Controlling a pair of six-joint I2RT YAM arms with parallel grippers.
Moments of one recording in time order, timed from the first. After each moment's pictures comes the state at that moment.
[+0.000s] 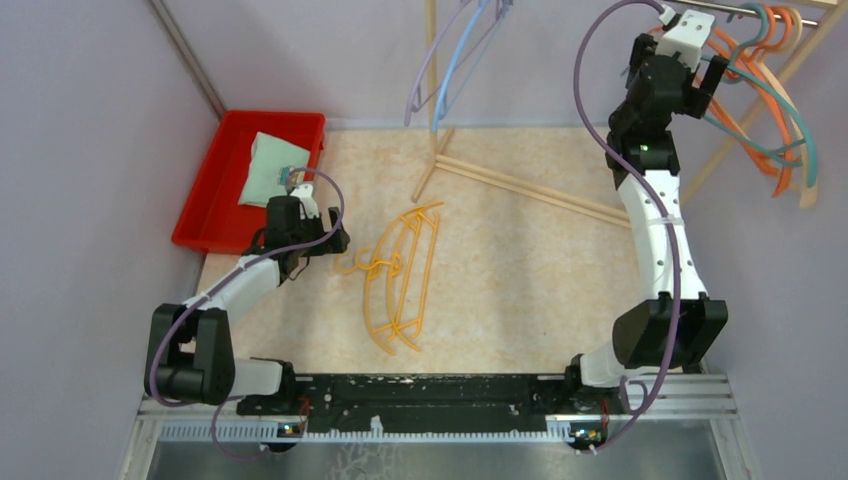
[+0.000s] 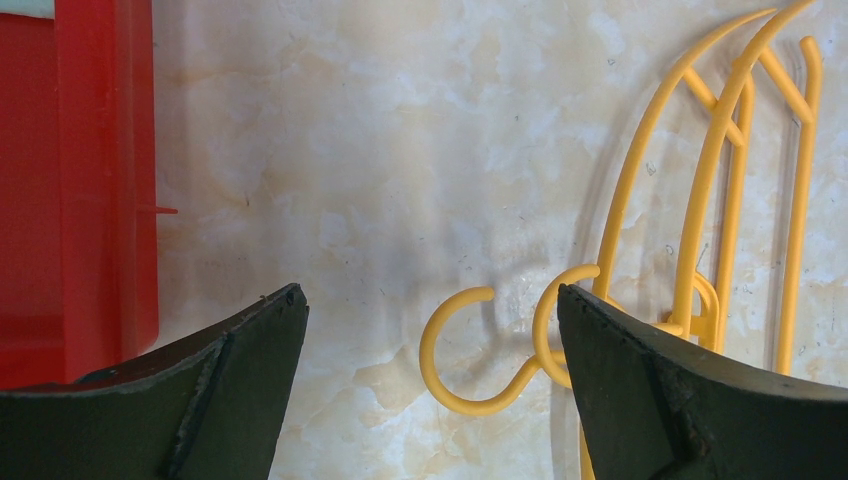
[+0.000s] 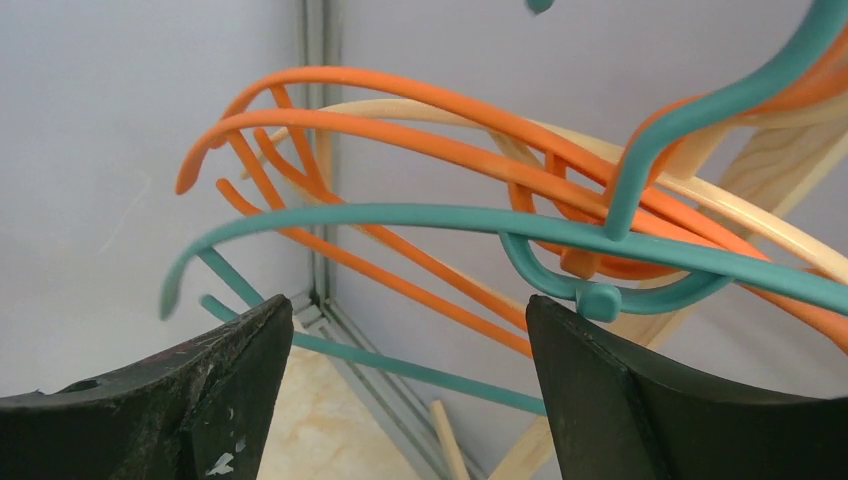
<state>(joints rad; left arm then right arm) -0.14 1.33 0.67 -0.01 0.10 -0.18 -0.02 1.48 1.62 0.02 0.72 -0.24</state>
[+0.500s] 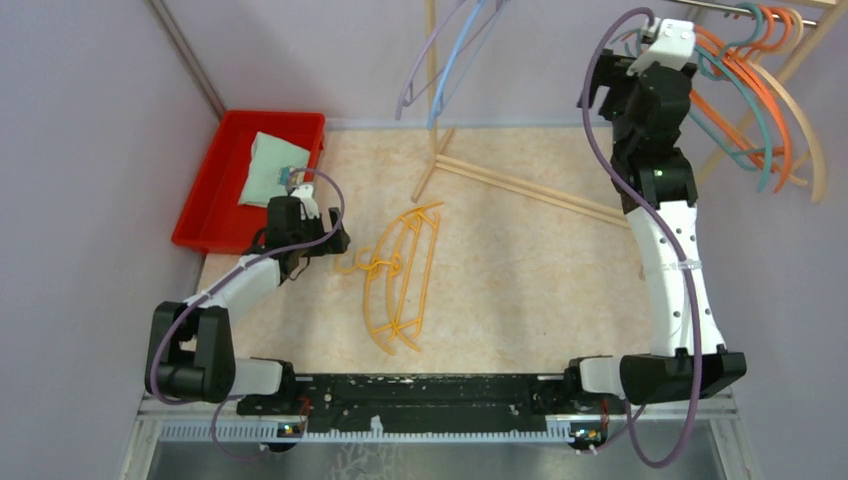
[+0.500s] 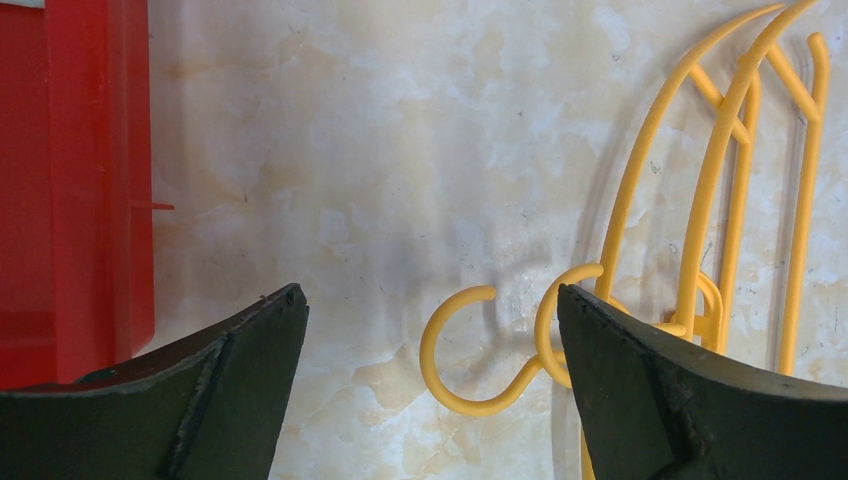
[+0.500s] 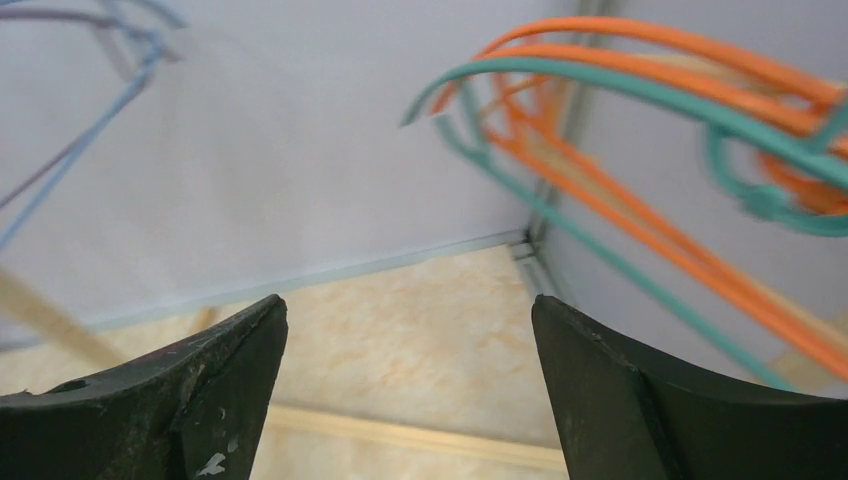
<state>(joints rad) -0.14 1.33 0.67 -0.01 0.10 -0.19 0.05 1.31 1.65 -0.34 0.33 0.02</state>
